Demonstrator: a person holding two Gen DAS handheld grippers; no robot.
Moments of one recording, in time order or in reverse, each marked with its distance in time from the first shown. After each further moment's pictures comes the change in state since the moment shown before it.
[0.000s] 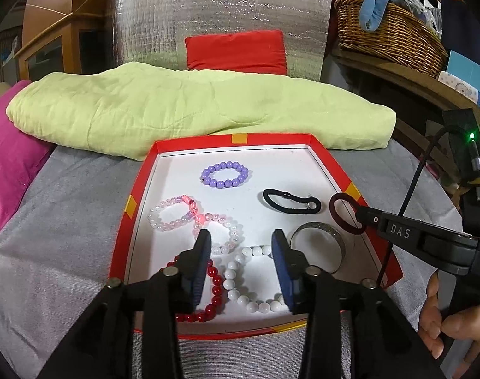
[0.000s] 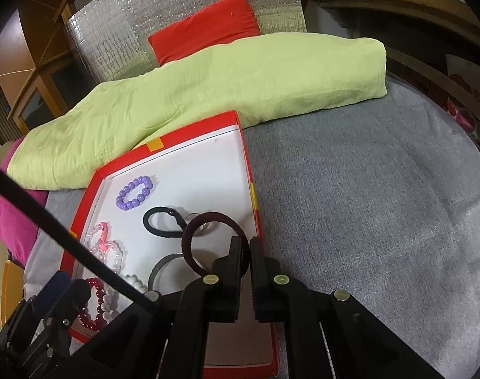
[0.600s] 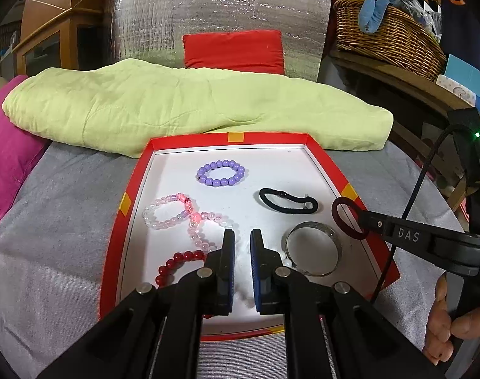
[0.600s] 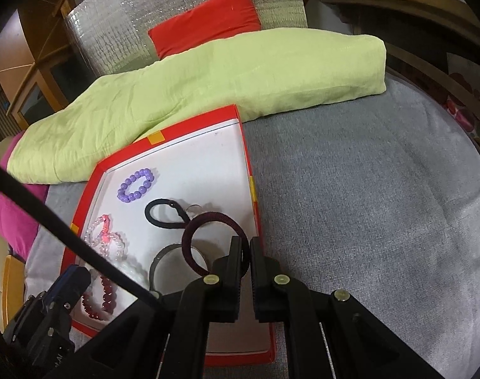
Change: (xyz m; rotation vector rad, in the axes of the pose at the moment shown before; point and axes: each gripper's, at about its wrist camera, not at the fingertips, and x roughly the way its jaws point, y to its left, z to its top) left arm 0.003 0.001 0.000 -0.012 0.002 -0.030; right arm -0.008 -0.002 0.000 -0.010 0.040 -0.009
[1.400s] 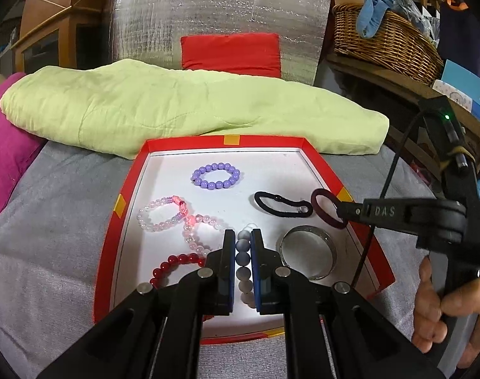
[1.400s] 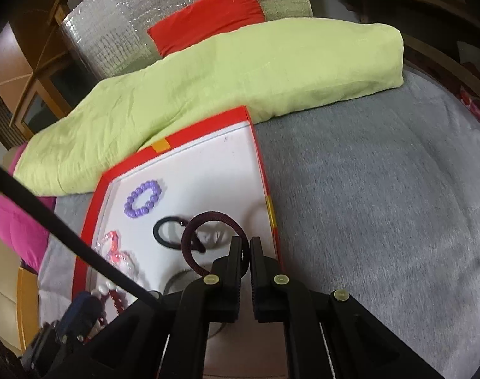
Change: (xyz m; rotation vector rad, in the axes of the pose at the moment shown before) left arm 0.000 -0.001 0.000 -0.007 -0.012 -0.025; right arm 0.019 0.006 0.016 0.017 0.038 0.042
